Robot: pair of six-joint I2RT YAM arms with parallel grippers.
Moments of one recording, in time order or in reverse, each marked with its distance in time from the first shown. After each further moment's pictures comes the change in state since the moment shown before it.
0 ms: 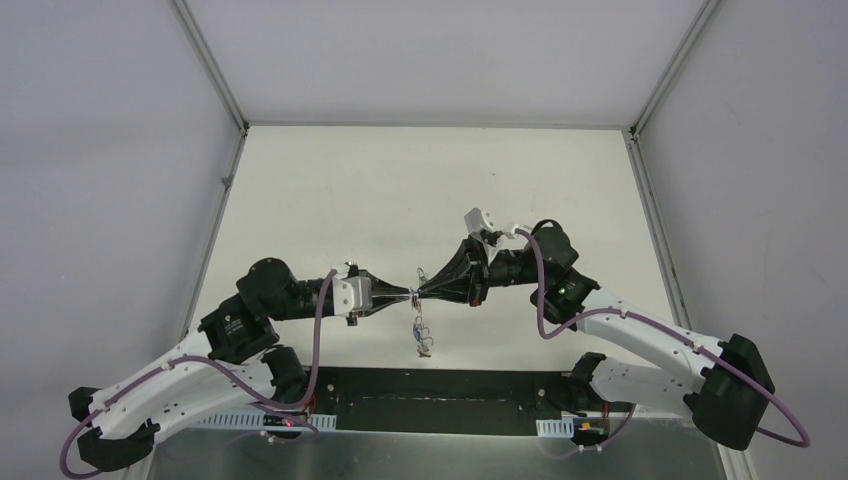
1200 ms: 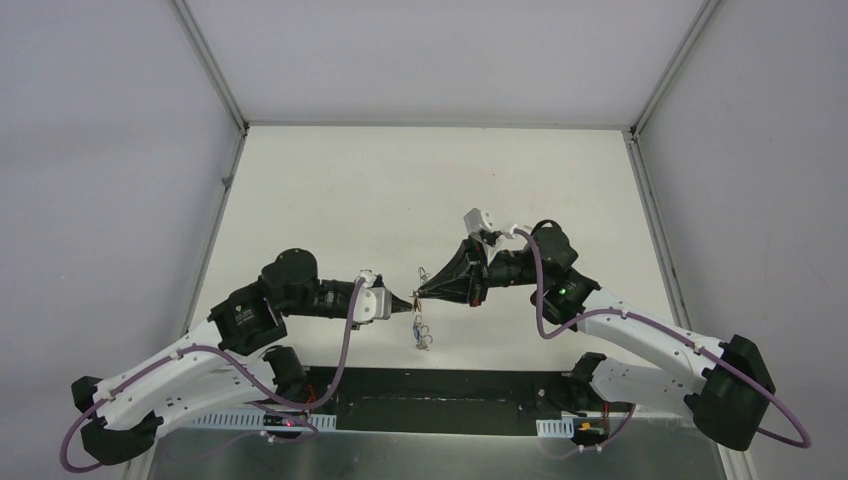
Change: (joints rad) left arm 0.000 0.085 0.044 -0.171 0.084 0.123; right arm 0.001 -0.005 -0.001 -0.024 0.015 -0.007
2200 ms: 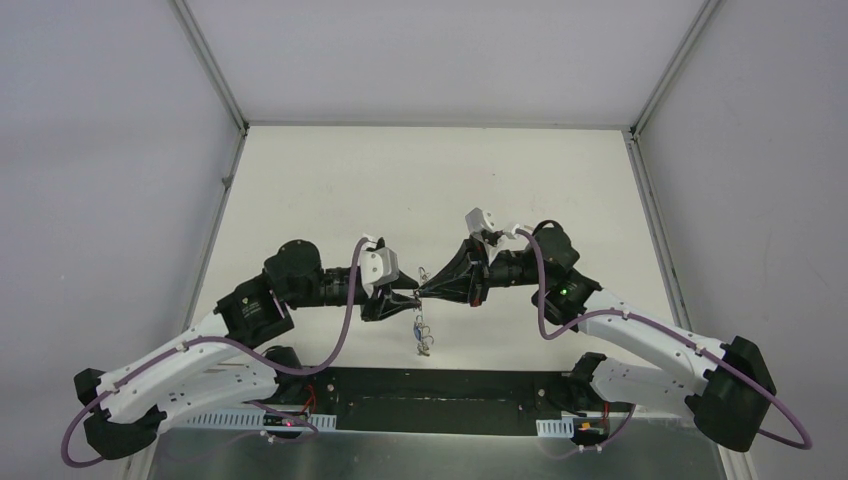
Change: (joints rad) left arm 0.000 0.060 0.050 0.082 -0.110 -0.298; right arm 0.000 -0.007 -0.002 0.000 0.008 0.000
